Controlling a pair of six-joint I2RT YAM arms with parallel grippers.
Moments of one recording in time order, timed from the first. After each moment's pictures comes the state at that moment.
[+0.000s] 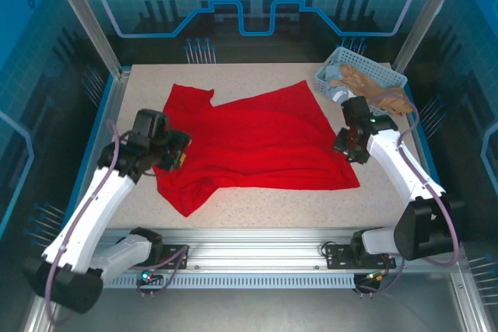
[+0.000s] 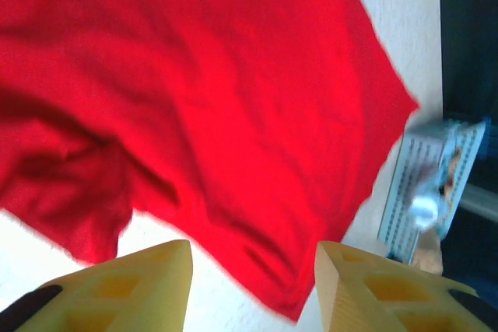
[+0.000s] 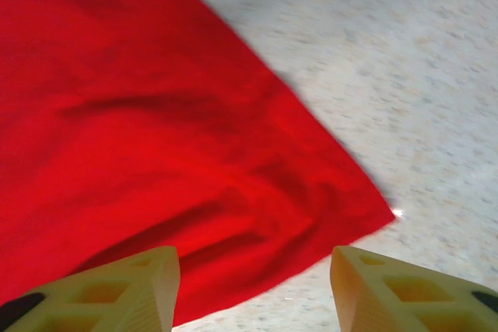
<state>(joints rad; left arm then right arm) -0.22 1.05 1.06 -0.92 0.10 -1.38 0.18 1.35 1.13 -1.01 0.15 0.68</state>
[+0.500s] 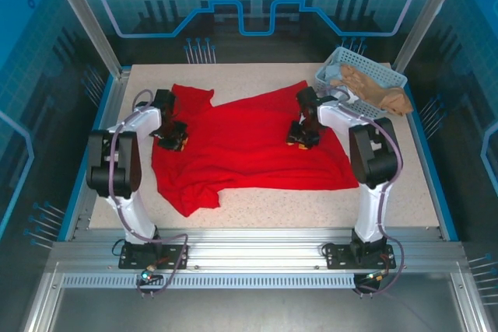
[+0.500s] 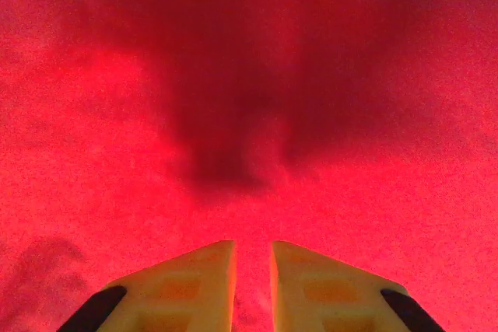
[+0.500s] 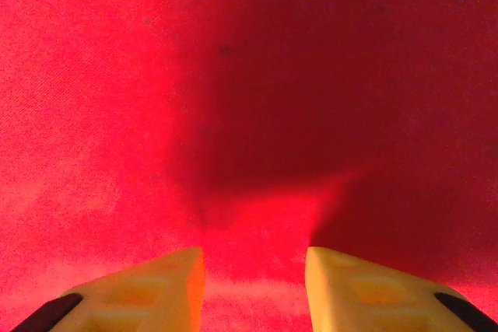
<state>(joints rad) 0.02 1.89 1.28 -0.79 0.15 -1.20 0.30 2.05 1.47 -0.83 -0.21 0.58</state>
